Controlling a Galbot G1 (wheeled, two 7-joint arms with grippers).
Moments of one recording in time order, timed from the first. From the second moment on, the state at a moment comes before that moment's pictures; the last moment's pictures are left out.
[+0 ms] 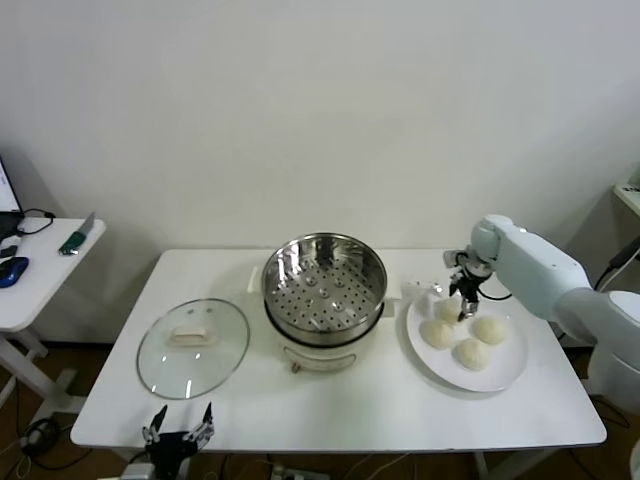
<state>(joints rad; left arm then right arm) 1.74 -1.55 -0.69 -1.99 -0.07 0.23 0.04 0.15 1.09 -0.95 0.50 -0.10 0.02 -1.15</state>
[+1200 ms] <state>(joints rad) 1.74 -1.54 -0.68 -2.01 -0.07 0.23 0.03 0.78 1.14 -1.38 1.07 0.11 0.43 -1.13</state>
